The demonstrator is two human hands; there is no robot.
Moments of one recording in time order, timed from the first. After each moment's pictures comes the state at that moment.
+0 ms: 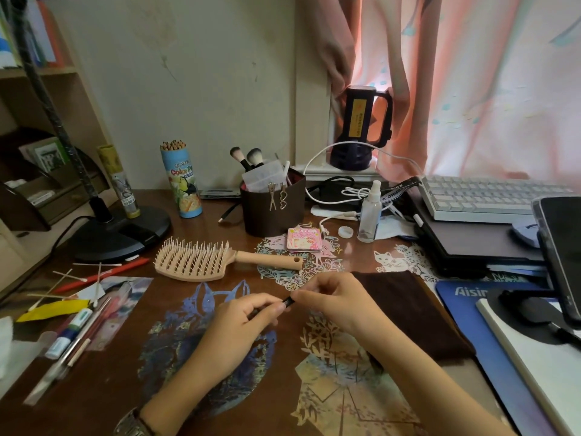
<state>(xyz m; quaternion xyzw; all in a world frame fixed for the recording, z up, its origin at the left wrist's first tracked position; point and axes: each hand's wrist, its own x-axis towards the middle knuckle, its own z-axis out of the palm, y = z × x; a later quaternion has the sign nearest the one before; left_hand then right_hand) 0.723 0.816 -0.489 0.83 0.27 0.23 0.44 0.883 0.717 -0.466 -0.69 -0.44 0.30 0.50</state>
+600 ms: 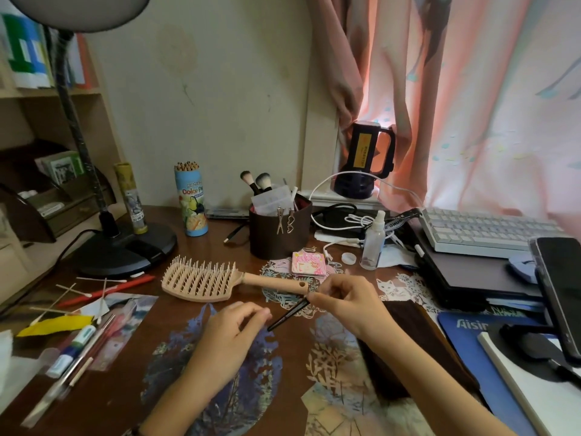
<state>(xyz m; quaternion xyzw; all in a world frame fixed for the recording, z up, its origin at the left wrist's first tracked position) 0.717 0.839 -0.489 0.83 0.32 0.28 0.36 0.899 0.732 -0.446 -0.73 -0.47 0.18 0.47</state>
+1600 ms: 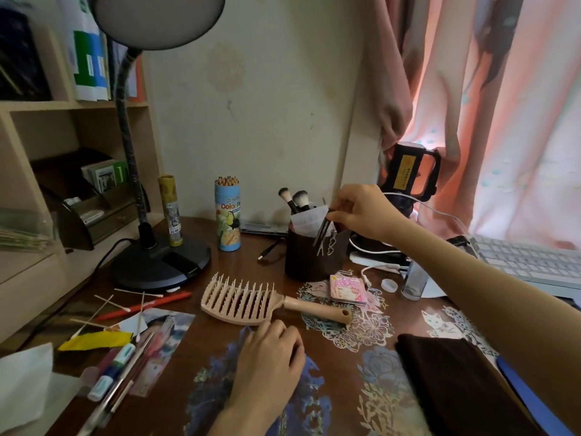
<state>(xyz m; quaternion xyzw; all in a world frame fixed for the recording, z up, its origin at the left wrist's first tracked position) 0.719 0.852 -0.496 0.91 0.32 0.24 0.13 0.939 0.866 -0.331 -0.69 -0.67 -0.11 0.25</state>
